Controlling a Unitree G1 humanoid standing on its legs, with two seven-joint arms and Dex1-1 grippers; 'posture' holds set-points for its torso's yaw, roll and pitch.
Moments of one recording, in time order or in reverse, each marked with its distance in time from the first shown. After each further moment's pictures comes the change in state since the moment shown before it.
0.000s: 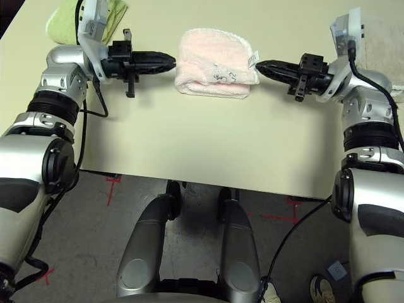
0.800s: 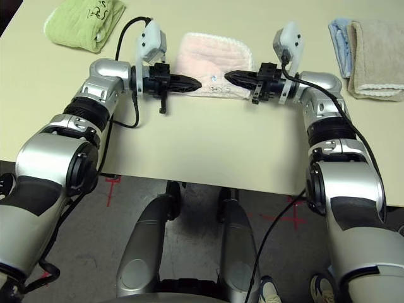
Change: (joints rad) left arm 0.029 -0.032 -0.094 0.106 0.241 -0.071 0.188; right arm 0.062 0.072 0.083 0.020 -0.147 -0.032 -0.137
